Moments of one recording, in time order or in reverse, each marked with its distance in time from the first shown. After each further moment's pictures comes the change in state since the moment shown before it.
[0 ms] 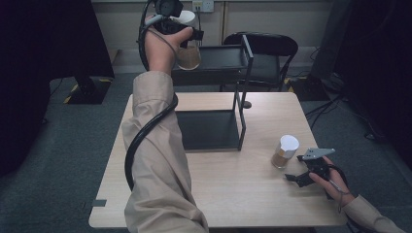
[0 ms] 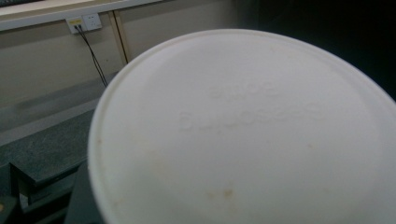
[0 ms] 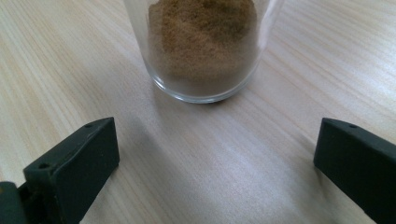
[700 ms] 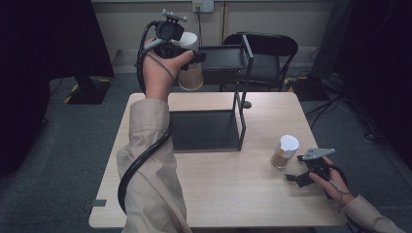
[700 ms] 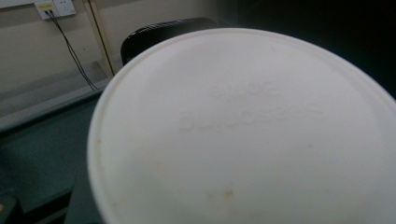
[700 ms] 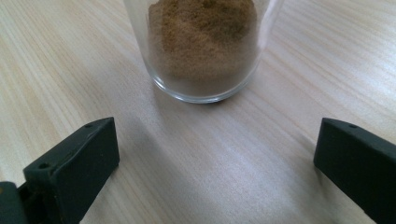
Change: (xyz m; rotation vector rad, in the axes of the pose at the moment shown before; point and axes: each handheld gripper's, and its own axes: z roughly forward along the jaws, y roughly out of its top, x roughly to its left) left arm -0.014 -0.031 -0.022 0.039 -0.074 0.017; right arm 0.000 0.000 0.000 -0.001 -0.001 -0.002
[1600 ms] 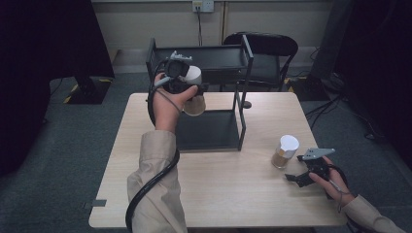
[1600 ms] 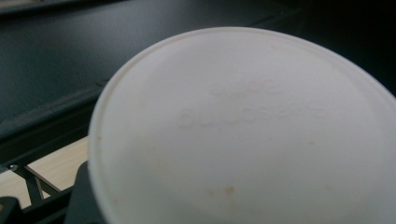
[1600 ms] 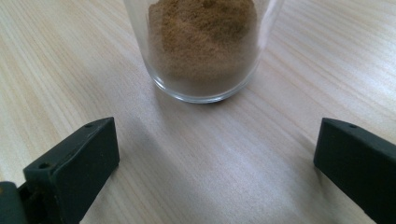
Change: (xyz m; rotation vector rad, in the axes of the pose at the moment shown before) left arm -0.009 -0.074 0.031 0.005 -0.017 -0.017; right arm 0.000 0.000 0.000 -0.001 0.000 0.000
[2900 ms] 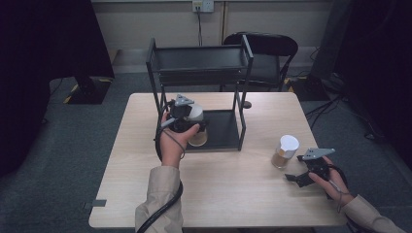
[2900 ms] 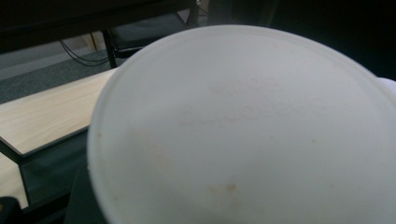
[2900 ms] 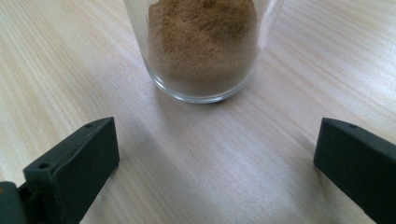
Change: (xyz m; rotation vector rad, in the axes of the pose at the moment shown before) left arm -0.010 -0.101 0.036 0.010 -0.017 -0.031; right arm 0.000 0.000 0.000 -0.001 0.000 0.000
